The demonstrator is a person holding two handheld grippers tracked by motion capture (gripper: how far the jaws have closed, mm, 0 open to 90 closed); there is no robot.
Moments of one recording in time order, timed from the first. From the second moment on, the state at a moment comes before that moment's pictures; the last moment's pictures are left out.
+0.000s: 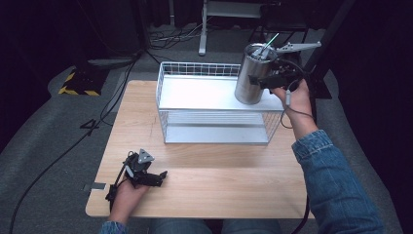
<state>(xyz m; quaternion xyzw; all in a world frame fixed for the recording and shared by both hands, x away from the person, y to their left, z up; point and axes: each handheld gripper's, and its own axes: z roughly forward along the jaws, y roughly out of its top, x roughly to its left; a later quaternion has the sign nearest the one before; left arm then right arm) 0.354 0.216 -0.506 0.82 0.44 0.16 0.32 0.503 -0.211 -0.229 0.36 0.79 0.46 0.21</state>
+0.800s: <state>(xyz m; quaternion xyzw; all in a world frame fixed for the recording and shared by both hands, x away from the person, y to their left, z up) 0.353 0.216 -0.506 0.82 0.44 0.16 0.32 0.417 -0.240 -0.230 0.29 0.80 0.50 0.19</state>
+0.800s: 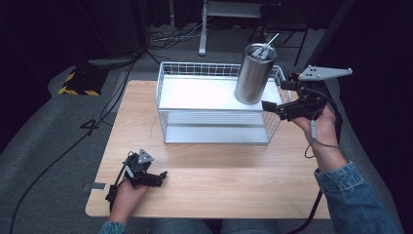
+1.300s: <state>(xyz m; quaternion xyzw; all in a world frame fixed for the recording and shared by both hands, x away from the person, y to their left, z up) 0.353 0.216 -0.506 0.82 0.44 0.16 0.32 0.374 -0.247 -0.262 0.25 0.81 0.50 0.16</state>
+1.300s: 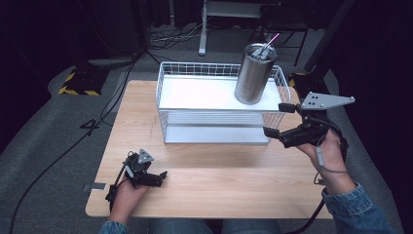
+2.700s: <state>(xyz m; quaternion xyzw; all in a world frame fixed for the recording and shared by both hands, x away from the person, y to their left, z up) 0.353 0.216 -0.506 0.82 0.44 0.16 0.32 0.345 -0.240 -0.419 0.30 0.84 0.44 0.12</state>
